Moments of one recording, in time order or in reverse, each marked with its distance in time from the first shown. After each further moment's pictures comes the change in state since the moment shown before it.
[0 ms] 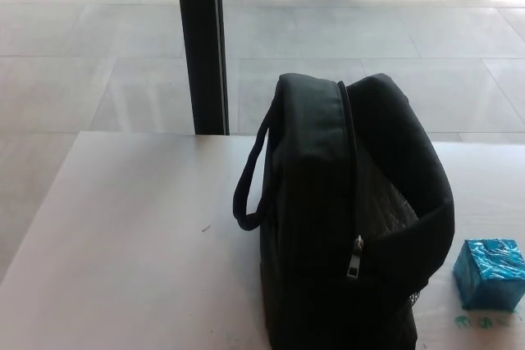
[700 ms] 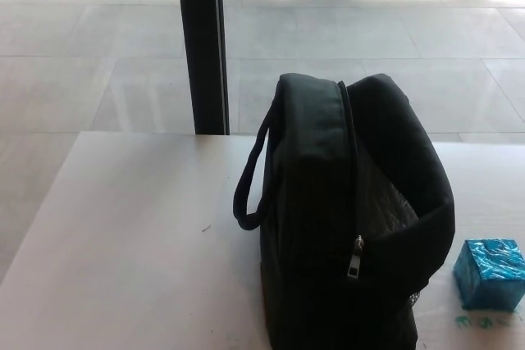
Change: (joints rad) left_arm 0.019 0.008 0.018 0.007 -0.051 0.033 -0.099; right_arm -0.023 -0.028 -0.167 -0.145 0.099 0.149 -0.023
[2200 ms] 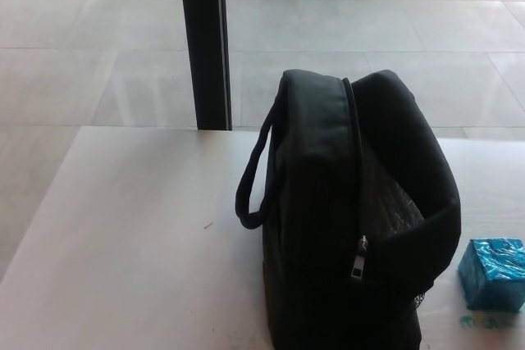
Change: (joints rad) left_arm 0.019 -0.001 0.003 0.023 -0.009 0.000 -0.003; right_arm -0.715 -0.384 0.608 -0.274 -0.239 0.269 -0.117
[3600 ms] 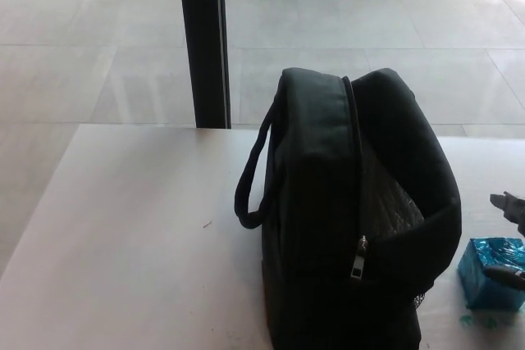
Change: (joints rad) left_arm -0.016 0.008 -0.021 -0.004 -0.021 0.000 -0.008; right_arm -0.165 0.081 0.442 0.217 -0.406 -0.011 0.222
